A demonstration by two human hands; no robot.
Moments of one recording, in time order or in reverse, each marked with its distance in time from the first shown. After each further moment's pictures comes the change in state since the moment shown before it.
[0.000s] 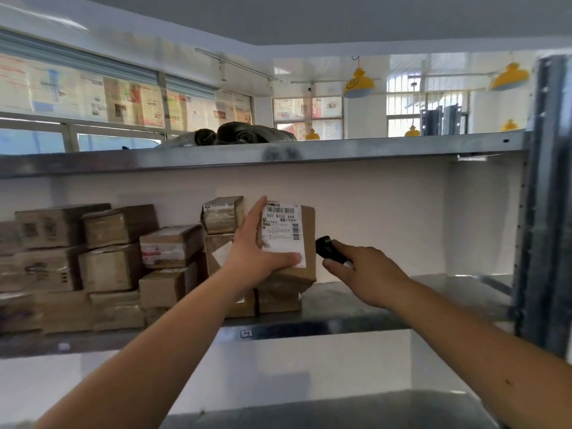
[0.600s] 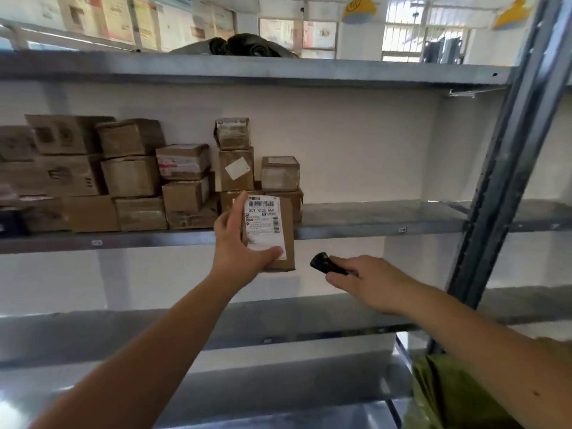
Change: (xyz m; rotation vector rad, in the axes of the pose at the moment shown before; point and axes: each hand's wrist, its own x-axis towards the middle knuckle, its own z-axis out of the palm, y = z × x) left_hand -0.168 -0.073 -0.024 0.085 0.091 -0.108; right_hand -0.188 -0.047 0.043 0.076 -0.377 0.168
